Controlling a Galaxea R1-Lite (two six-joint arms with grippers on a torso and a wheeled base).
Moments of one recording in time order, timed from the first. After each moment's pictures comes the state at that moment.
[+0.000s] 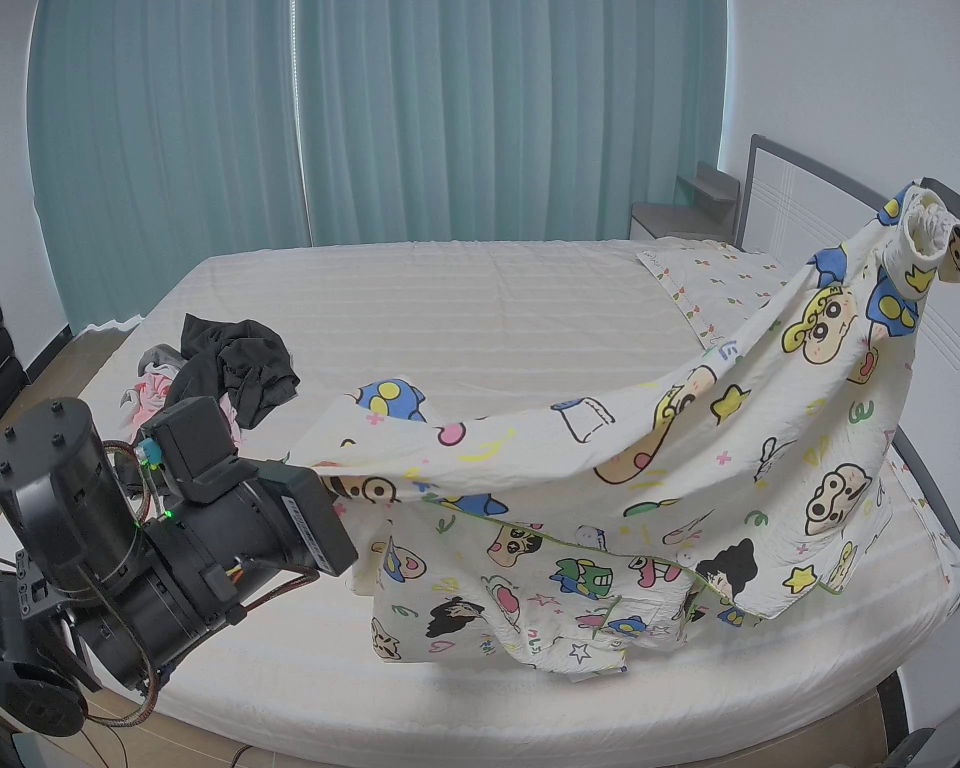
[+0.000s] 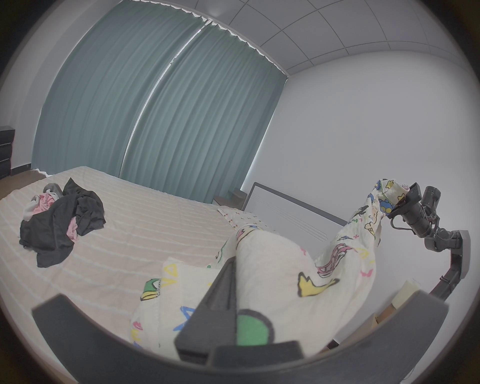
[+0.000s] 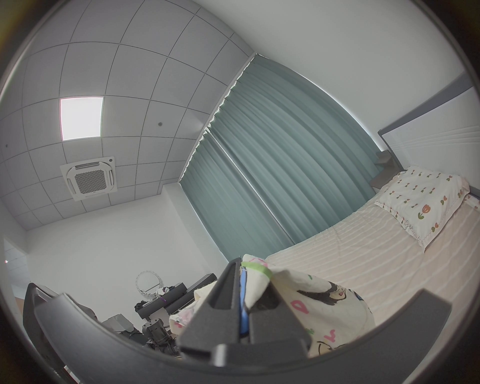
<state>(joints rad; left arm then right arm) -0.78 1.42 -0.47 -0.93 0.23 -0.35 0.26 1.02 -0.82 -0.54 0.34 0.68</state>
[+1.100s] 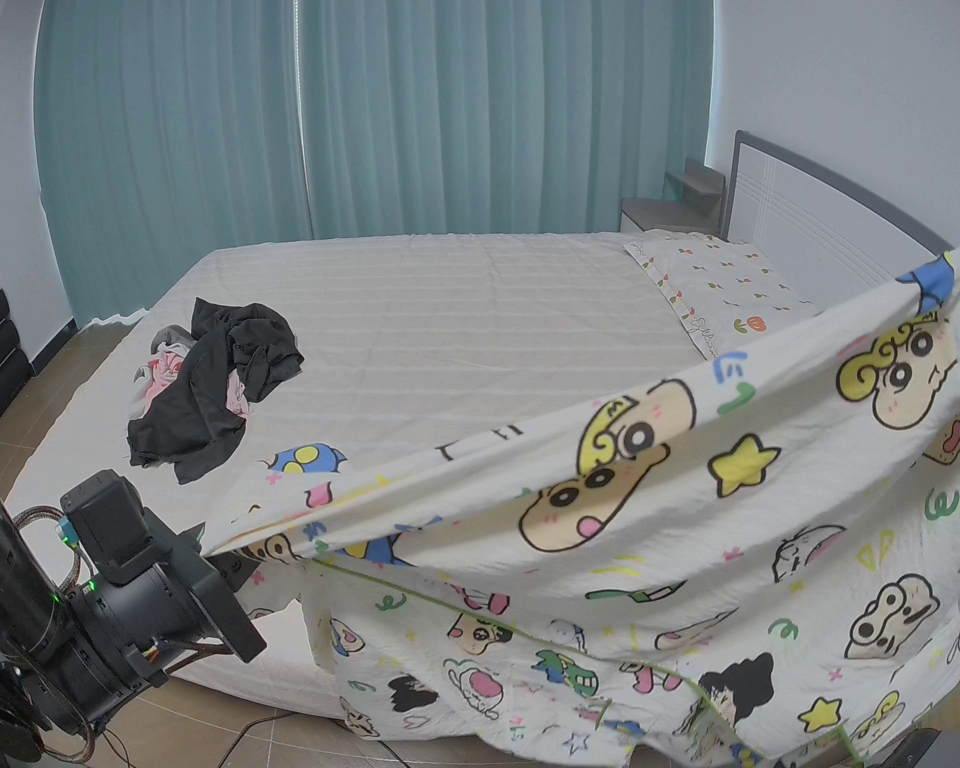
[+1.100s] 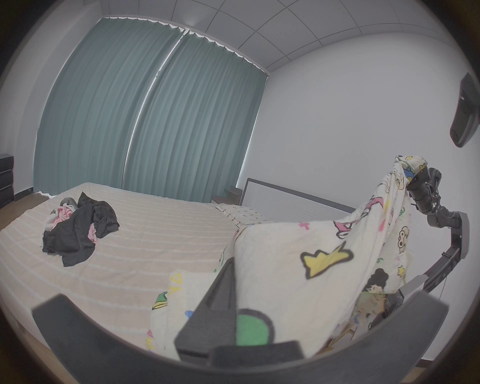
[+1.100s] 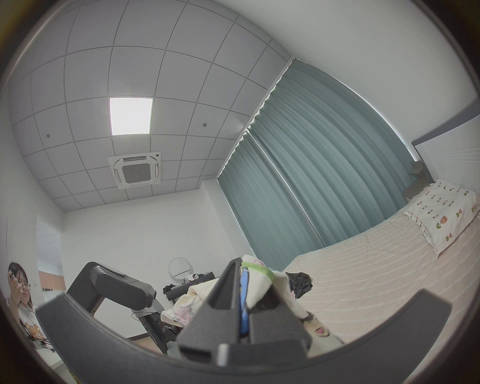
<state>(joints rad) -0.78 1.21 -0.26 -0.92 0.23 -0.23 0.27 0.81 -0.74 -0.55 0.51 0.68</state>
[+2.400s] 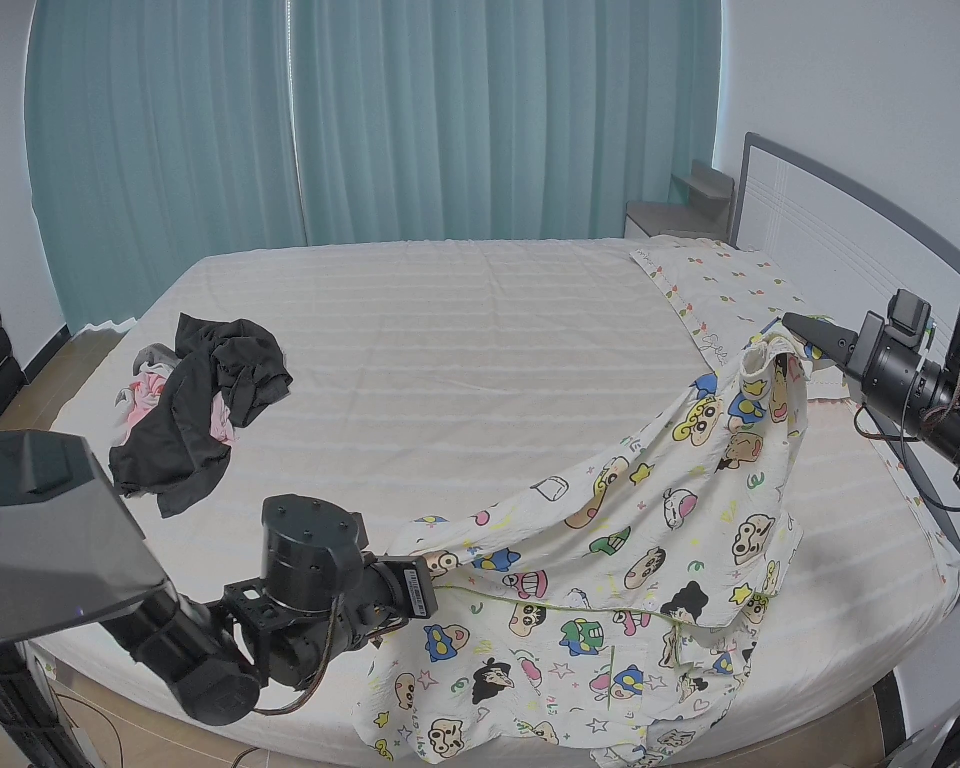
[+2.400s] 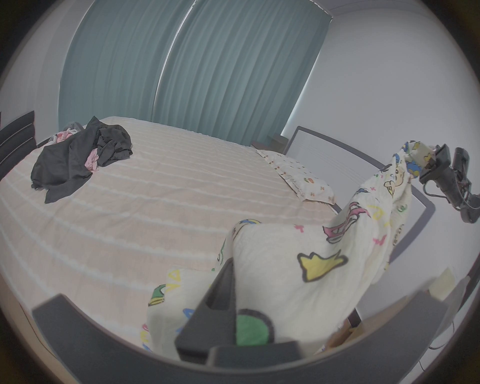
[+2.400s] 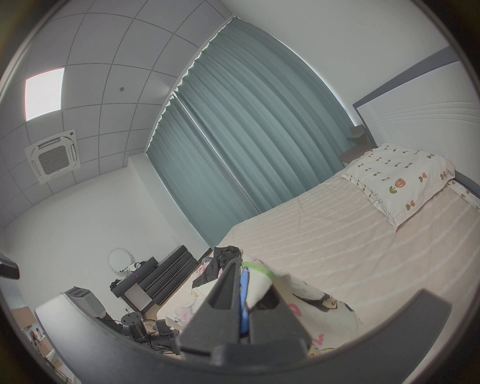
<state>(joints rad) -0.66 2.00 -0.50 -1.05 0.23 -0.49 0.08 1.52 -0.67 -0.89 0.48 0.57</state>
